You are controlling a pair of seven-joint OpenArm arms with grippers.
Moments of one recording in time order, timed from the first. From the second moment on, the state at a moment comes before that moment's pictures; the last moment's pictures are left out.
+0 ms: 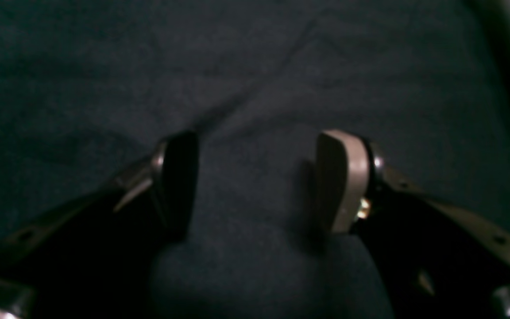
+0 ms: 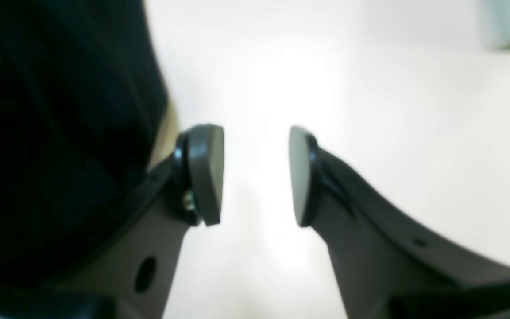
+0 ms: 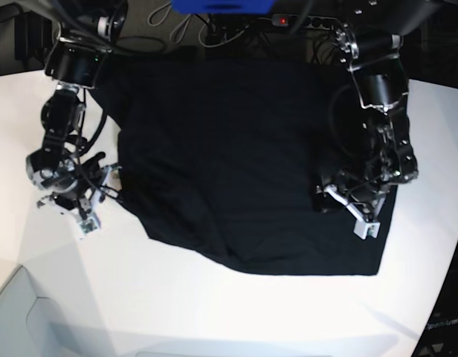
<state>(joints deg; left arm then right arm) -16.3 -7.3 -20.4 60.0 -13.1 -29.3 41.2 11.1 4.6 19.9 82.3 -17.6 39.9 -46.6</state>
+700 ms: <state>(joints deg) -15.4 -7.2 -20.4 61.9 -12.6 -28.6 41.7 12.2 -3.0 11.1 82.1 -17.7 39.8 -39.4</state>
